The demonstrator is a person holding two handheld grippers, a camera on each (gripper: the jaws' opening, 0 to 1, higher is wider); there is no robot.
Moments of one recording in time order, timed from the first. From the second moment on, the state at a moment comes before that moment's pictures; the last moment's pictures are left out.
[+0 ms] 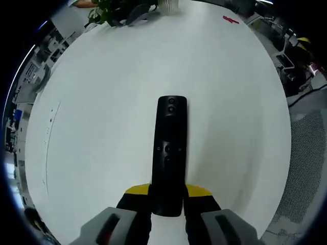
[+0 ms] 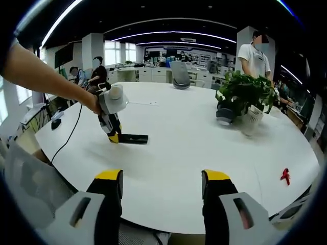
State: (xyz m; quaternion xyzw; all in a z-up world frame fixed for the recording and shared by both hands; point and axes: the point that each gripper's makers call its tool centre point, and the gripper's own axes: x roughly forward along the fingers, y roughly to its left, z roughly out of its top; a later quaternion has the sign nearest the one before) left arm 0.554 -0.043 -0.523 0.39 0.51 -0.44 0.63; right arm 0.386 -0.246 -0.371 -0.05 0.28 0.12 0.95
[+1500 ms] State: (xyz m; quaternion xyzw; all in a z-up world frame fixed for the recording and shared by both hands) left arm 0.471 -0.048 -0.521 0.36 0.48 -0.45 0.65; right arm 0.385 -0.237 -0.366 -0.05 0.27 0.14 0.95
